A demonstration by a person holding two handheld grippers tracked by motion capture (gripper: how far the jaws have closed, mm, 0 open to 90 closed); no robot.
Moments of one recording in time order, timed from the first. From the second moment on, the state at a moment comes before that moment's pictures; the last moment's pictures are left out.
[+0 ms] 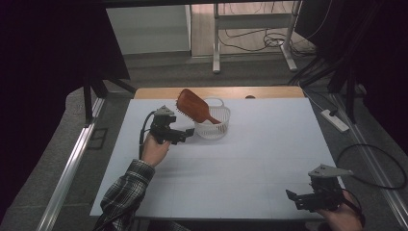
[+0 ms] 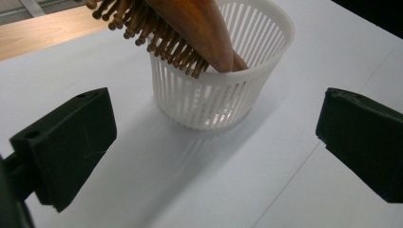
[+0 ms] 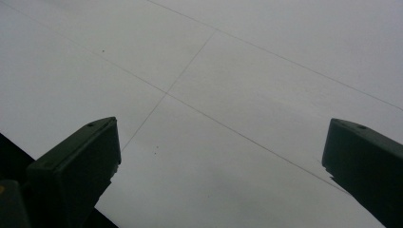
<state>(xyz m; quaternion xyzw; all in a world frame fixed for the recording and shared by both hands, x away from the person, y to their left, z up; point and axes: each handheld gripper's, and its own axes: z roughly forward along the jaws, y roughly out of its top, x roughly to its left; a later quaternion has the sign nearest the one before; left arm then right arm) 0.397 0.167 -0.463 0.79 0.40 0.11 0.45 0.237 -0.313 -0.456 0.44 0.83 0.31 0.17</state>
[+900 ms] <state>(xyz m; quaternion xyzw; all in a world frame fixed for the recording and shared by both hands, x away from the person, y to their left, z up) 0.371 0.183 -0.462 0.79 0.40 0.10 0.45 0.237 -0.312 -0.456 0.44 0.83 0.31 0.17</state>
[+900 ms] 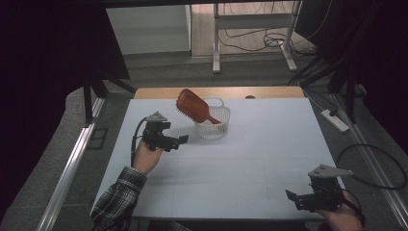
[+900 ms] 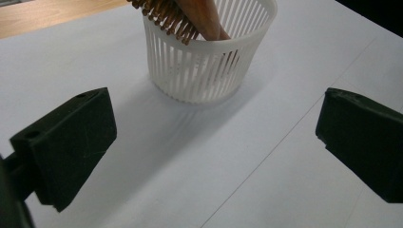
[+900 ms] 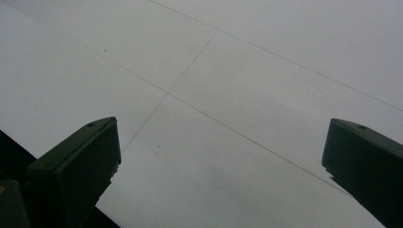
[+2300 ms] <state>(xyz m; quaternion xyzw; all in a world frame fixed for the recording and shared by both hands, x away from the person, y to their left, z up) 0.317 0.202 -0.463 0.80 0.40 0.12 0.43 0.236 -0.311 -0.456 0.43 0.83 0.31 0.17</state>
